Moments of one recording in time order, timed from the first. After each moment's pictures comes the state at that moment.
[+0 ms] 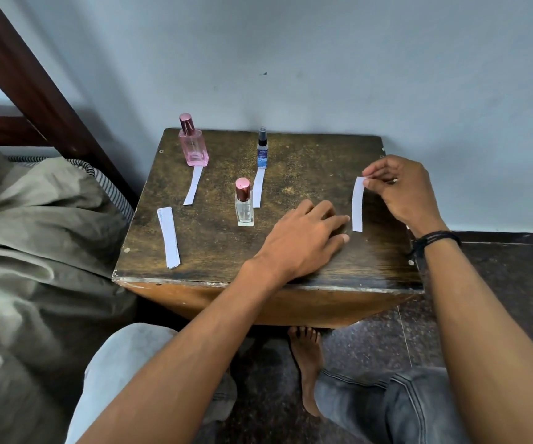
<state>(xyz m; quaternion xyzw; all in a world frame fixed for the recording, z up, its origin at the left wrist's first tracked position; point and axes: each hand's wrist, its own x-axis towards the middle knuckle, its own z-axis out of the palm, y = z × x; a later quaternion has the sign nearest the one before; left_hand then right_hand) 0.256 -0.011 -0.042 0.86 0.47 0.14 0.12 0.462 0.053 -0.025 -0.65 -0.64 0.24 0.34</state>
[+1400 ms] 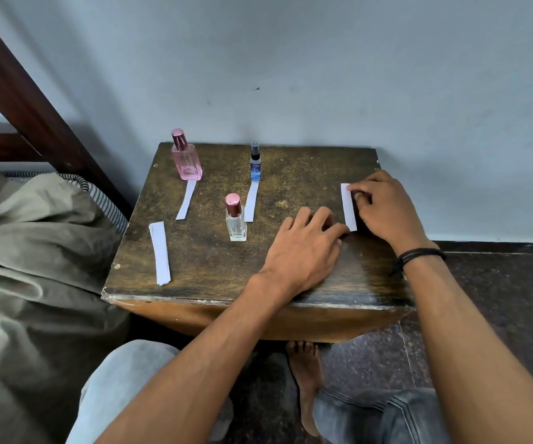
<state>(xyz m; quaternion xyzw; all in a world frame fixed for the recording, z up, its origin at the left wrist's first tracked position) 0.274 -0.006 -0.054 0.85 0.49 0.17 0.03 0.453 0.061 -0.040 -0.66 -0.71 0.11 0.21</state>
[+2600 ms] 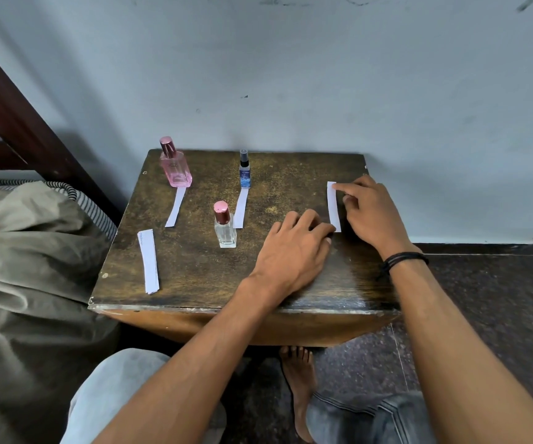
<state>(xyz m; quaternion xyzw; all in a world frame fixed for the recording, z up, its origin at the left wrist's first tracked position) 0.276 0.000 -0.050 0.83 0.52 0.18 0.07 0.450 0.061 -0.042 -0.66 -0.71 0.13 0.21</state>
